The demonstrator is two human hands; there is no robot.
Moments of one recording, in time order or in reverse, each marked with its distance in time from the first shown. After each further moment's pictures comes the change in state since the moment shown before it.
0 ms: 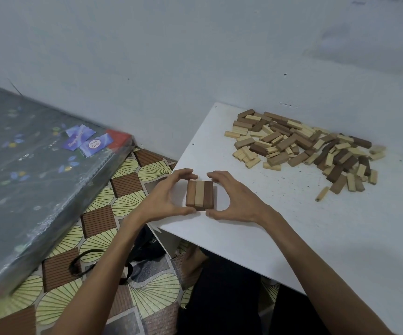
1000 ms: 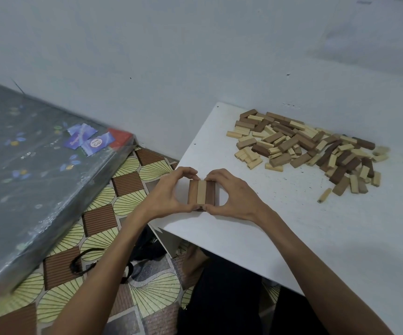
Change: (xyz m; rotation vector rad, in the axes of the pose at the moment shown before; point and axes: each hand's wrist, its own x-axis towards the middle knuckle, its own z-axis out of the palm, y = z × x) left_hand 0.007 0.009 0.002 -0.012 0.063 0.024; right_hand 0.010 -0.005 0.002 -0.068 0.121 -0.100
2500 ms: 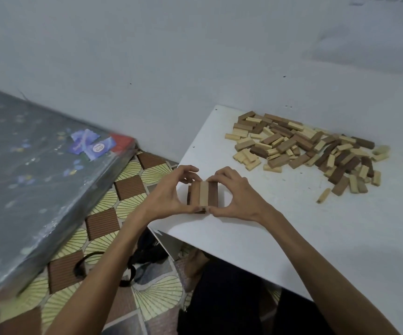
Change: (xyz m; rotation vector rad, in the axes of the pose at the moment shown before) left_hand 0.005 0.023 -0.001 0.010 0.022 0.080; right_hand -0.008 -0.002 -0.016 0.022 -0.014 0.023
